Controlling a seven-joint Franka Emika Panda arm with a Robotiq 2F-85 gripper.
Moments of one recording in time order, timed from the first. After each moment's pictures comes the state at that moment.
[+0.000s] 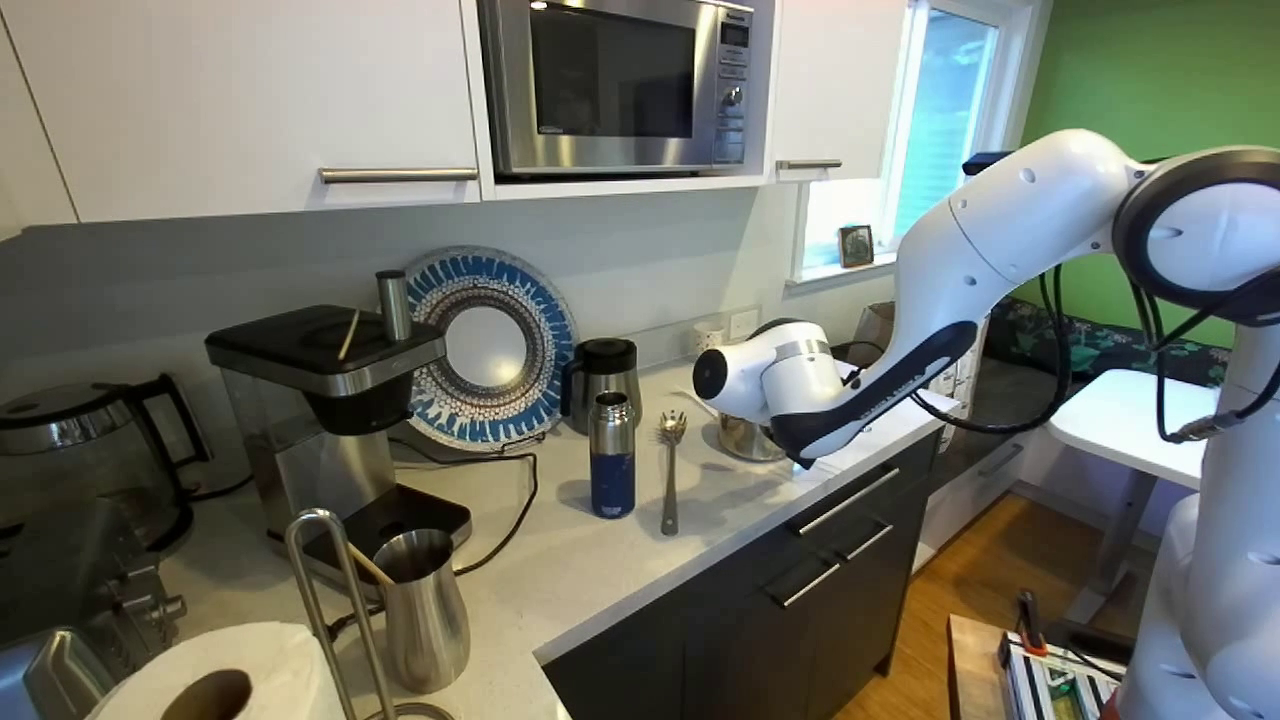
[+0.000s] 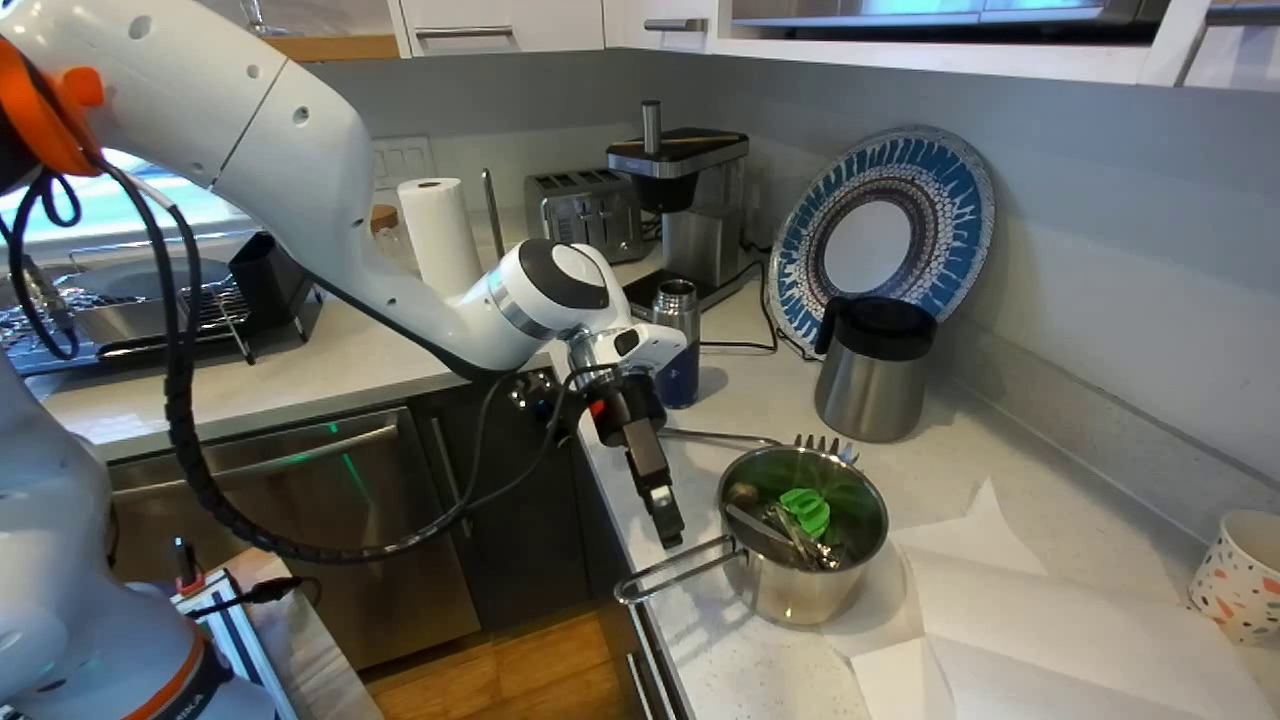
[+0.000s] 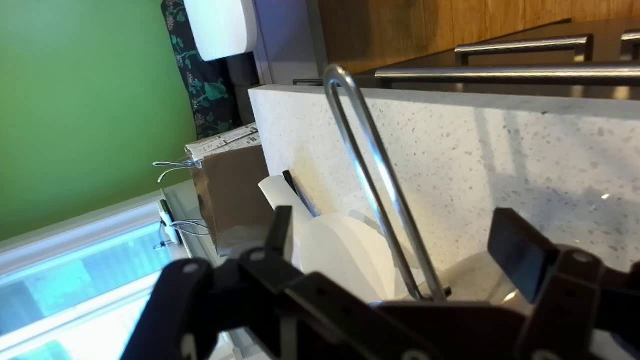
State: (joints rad) arm -0.20 0.08 -0.11 -2.24 -1.11 1.83 0.95
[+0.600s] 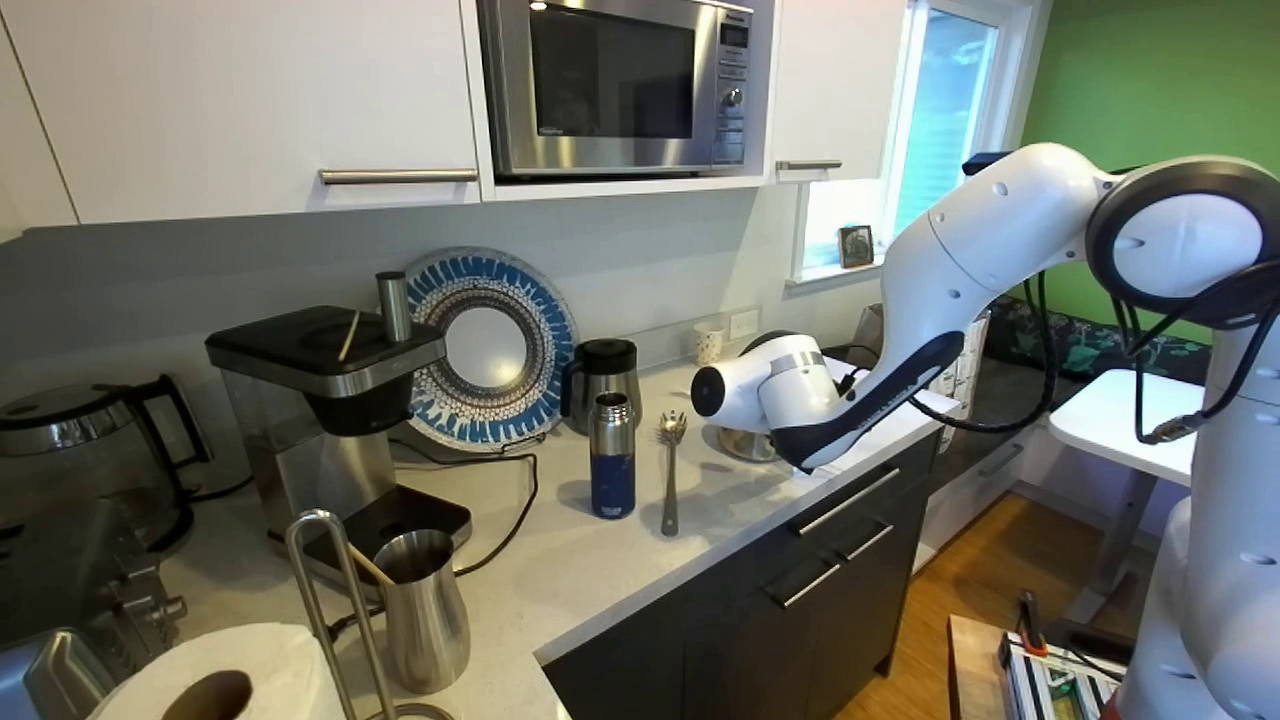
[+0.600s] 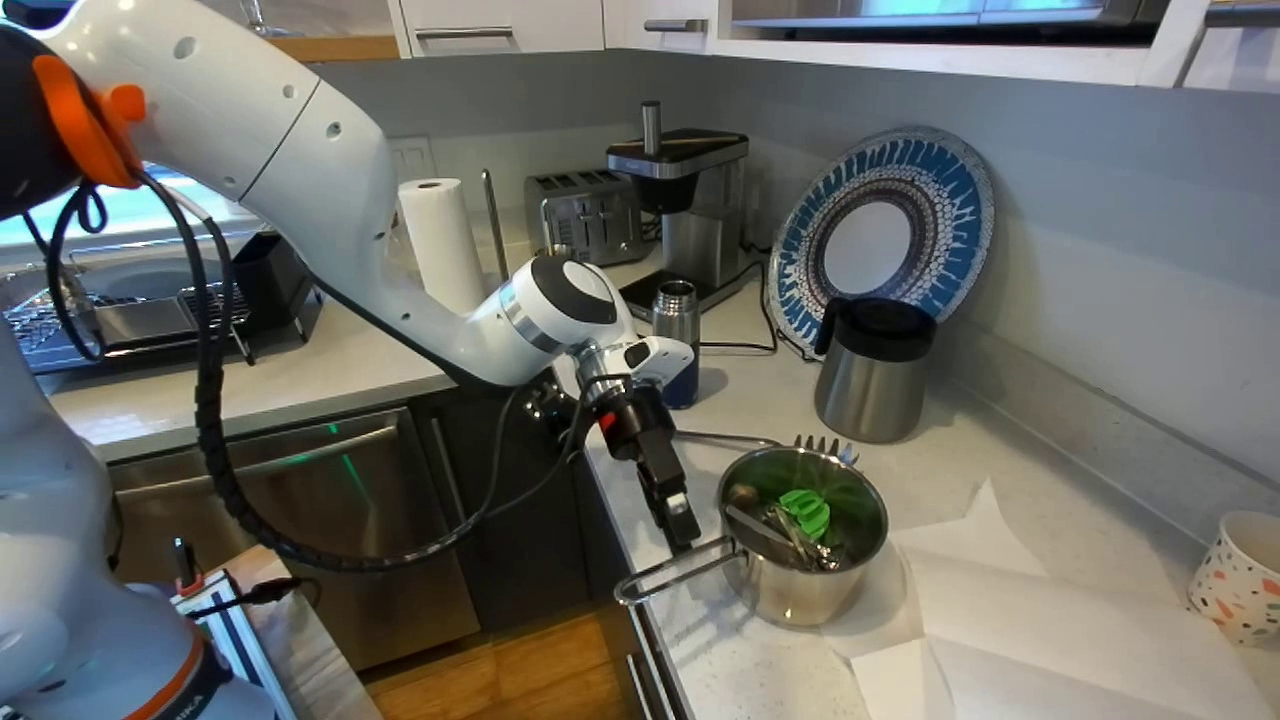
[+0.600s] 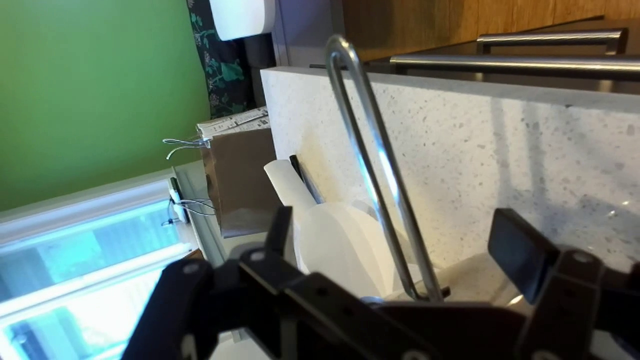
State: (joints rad) arm -0.20 0.13 -0.12 -2.22 -1.17 1.83 0.94
